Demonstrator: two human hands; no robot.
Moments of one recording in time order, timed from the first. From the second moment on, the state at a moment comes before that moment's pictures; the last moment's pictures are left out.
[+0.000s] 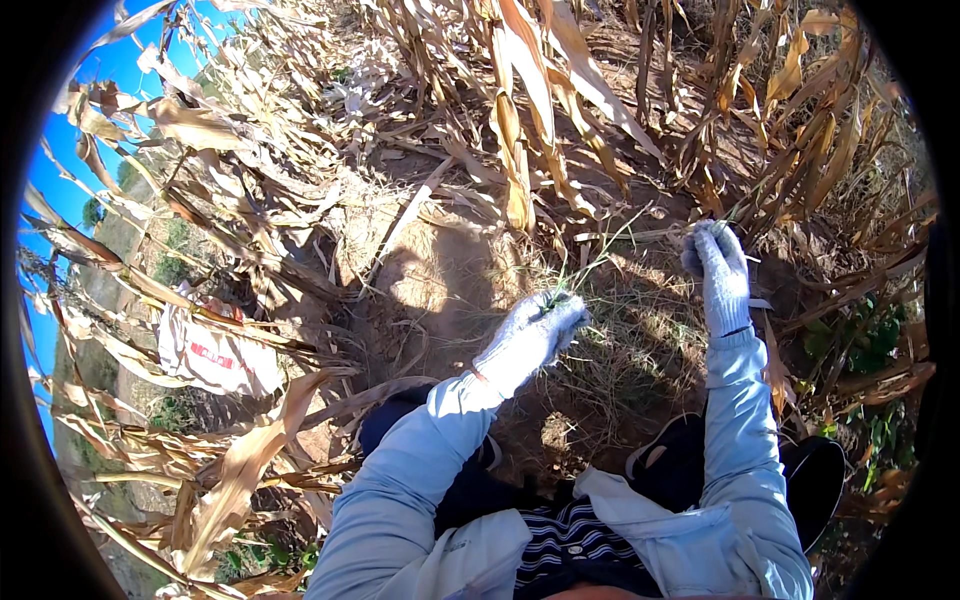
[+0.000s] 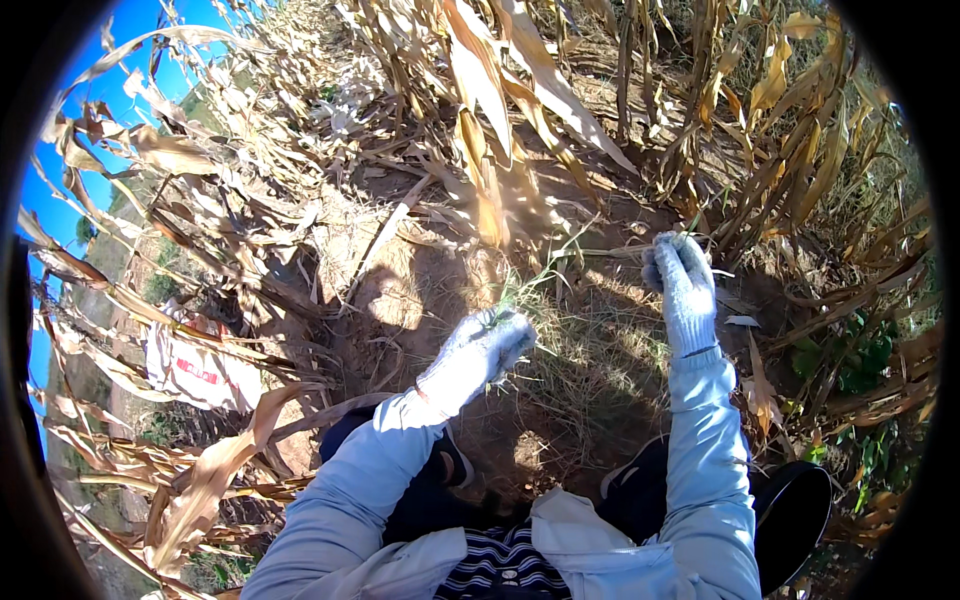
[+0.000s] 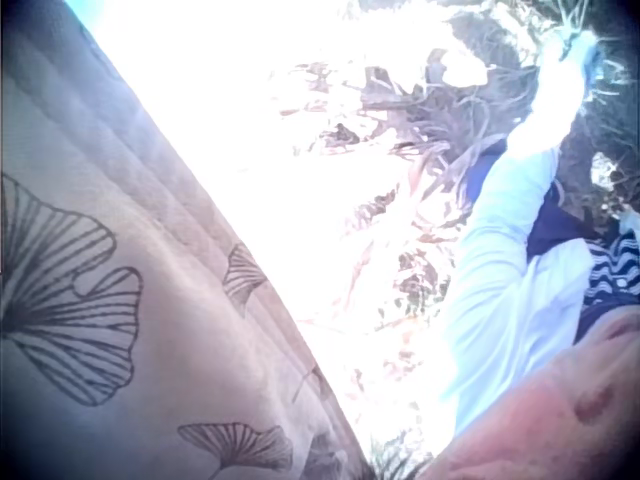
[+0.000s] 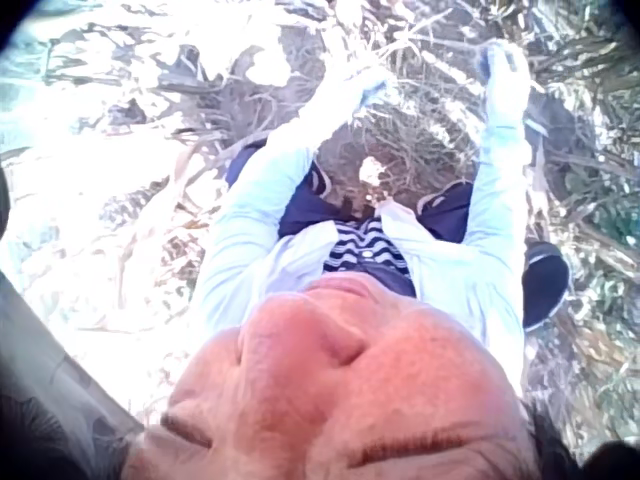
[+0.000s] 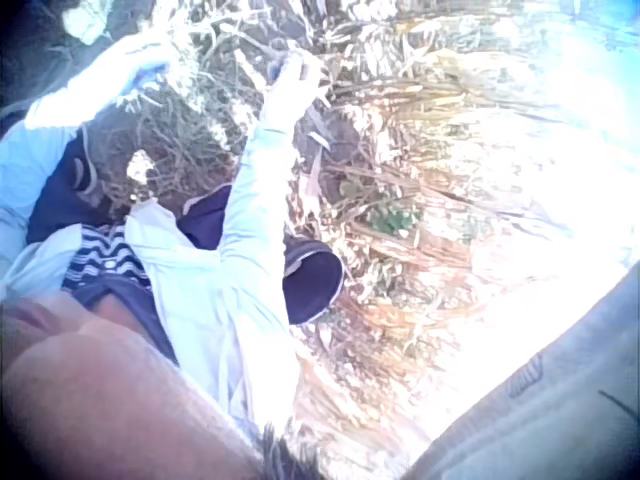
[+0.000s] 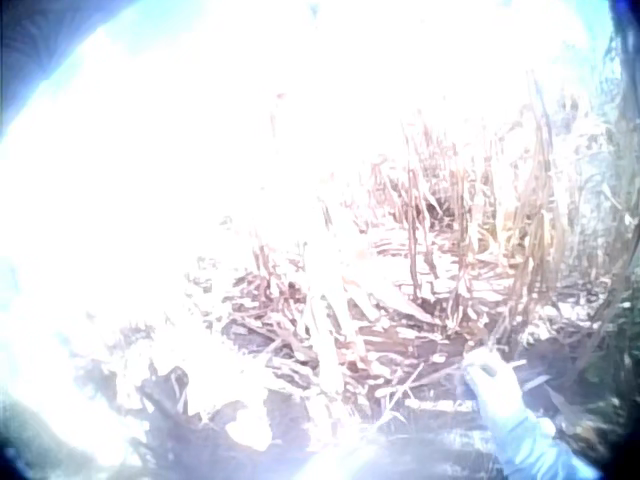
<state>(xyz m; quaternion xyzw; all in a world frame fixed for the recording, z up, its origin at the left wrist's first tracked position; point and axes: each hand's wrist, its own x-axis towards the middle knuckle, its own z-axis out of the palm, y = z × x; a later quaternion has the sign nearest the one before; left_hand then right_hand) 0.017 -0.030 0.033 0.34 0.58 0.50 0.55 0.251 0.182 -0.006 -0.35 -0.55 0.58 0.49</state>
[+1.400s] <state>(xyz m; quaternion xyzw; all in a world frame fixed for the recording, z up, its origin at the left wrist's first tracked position) -0.010 -0.006 0.021 0.20 0.48 0.70 0.49 0.209 0.109 -0.007 -0.33 -0.84 0.39 0.16</state>
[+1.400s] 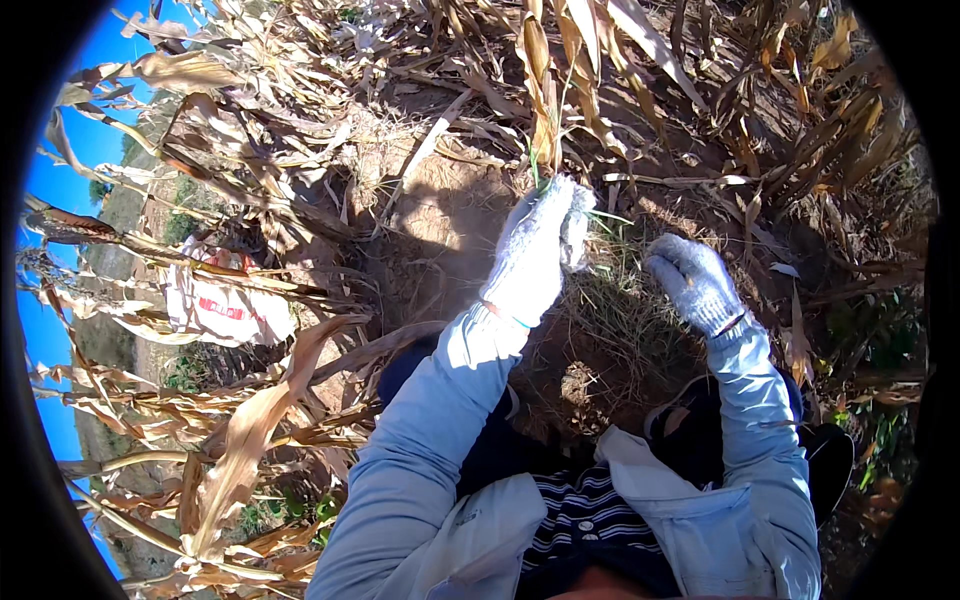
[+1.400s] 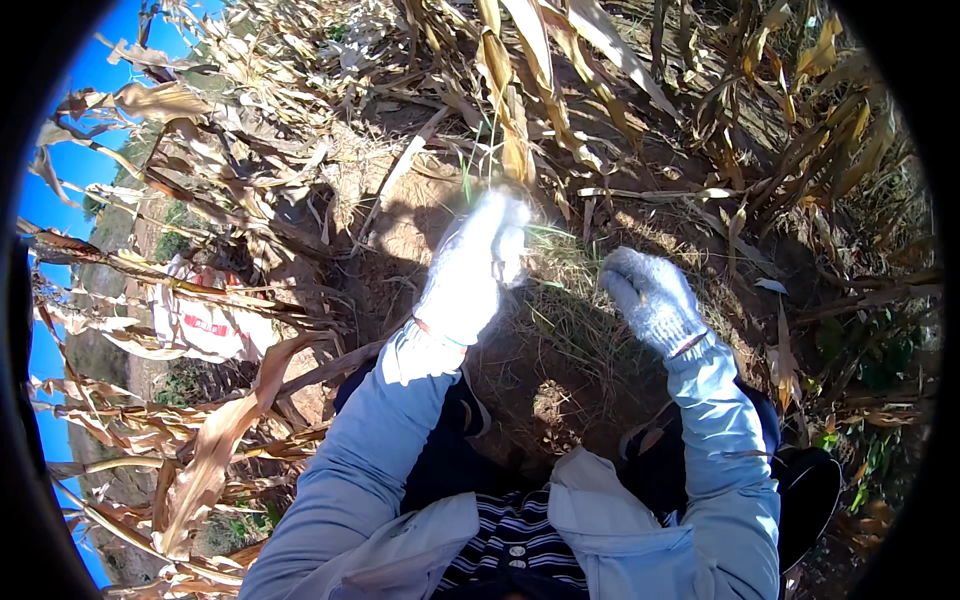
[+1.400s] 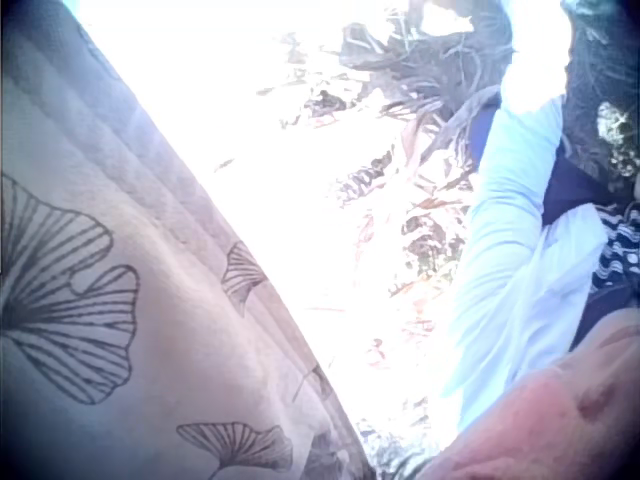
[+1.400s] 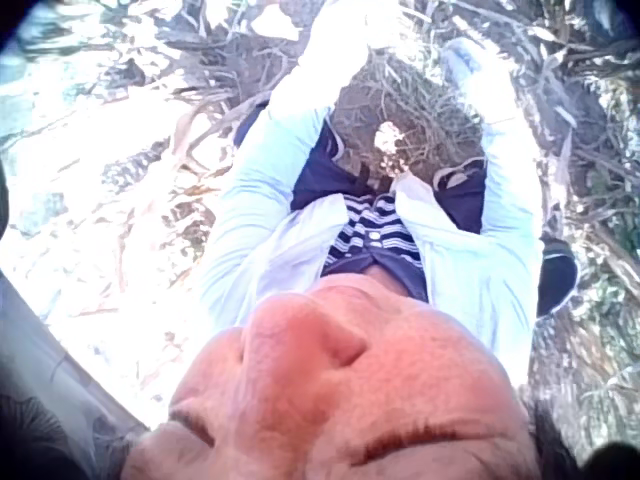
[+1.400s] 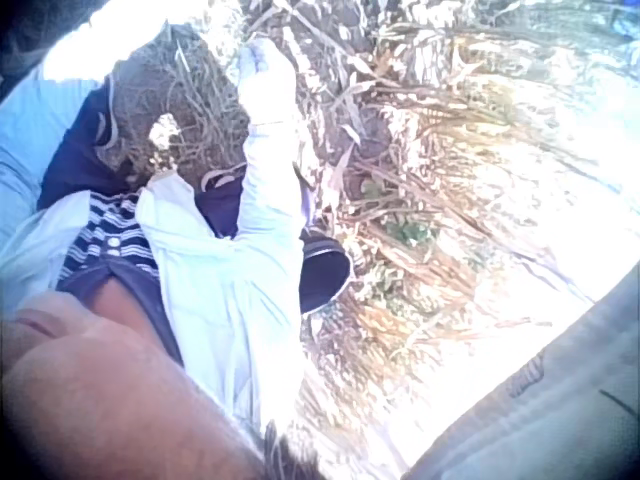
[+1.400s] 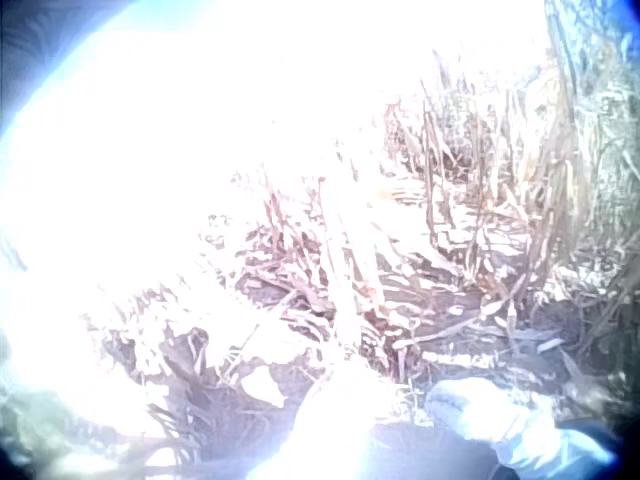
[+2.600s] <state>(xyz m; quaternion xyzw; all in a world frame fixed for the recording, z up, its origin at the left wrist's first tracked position) 0.037 0.023 -0.011 0.35 0.53 0.56 0.53 0.216 0.100 -0.028 -0.10 -0.87 0.41 0.24</state>
